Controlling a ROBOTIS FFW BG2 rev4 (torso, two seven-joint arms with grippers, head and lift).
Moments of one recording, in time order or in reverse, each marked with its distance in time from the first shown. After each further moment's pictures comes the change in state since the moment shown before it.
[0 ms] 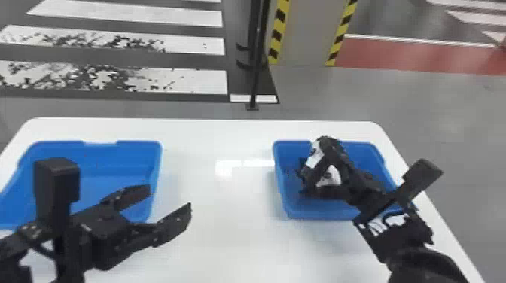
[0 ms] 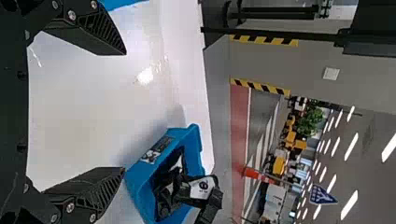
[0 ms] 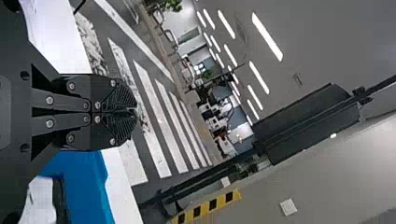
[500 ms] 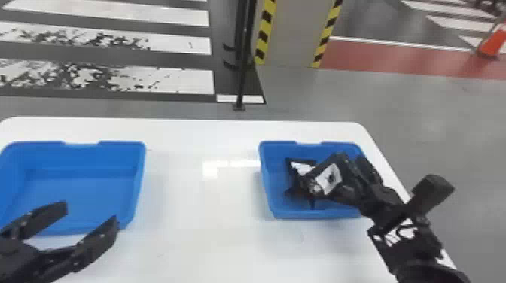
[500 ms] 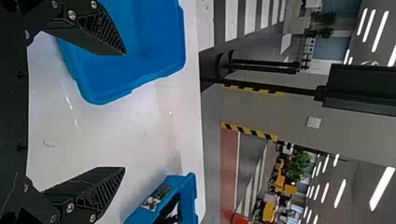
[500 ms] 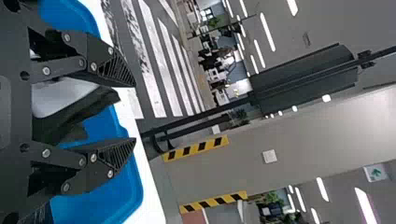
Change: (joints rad) left arm 0.195 -0.071 0.204 -0.086 -0.007 -0.137 0.000; right arm 0.047 -0.004 -0.113 0.045 0.125 -0.102 -0.068
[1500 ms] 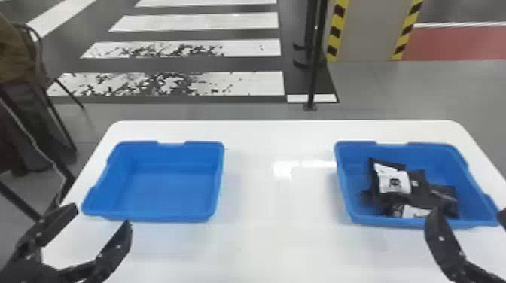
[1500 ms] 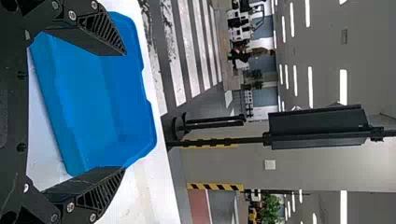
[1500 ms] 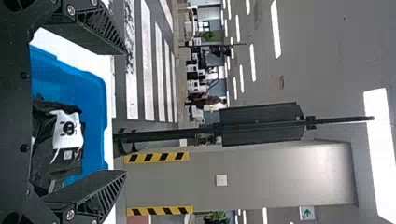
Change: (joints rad) left arm 0.260 -0.094 0.204 0.072 -0.019 -0.599 0.037; right arm 0.618 0.113 0.120 -0.552 0.247 -0.281 -0.042
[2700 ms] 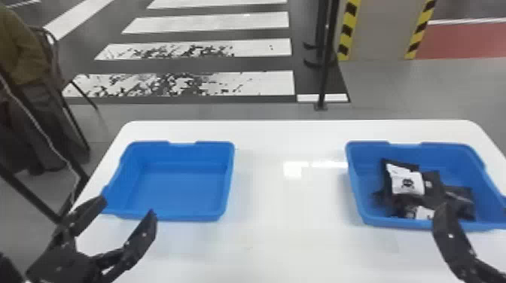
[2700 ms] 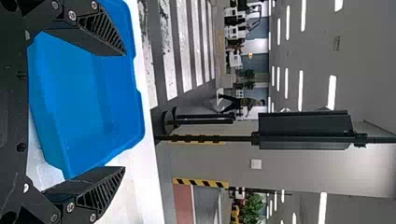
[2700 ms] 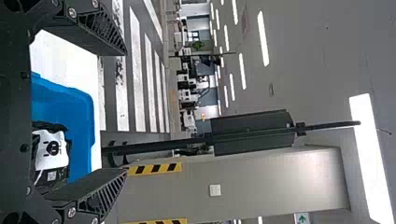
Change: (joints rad) left arm -0.046 0.000 -0.056 0.036 0.035 -0.006 0.023; right arm -0.006 -0.014 0.029 -0.002 -0.022 -0.026 0.003
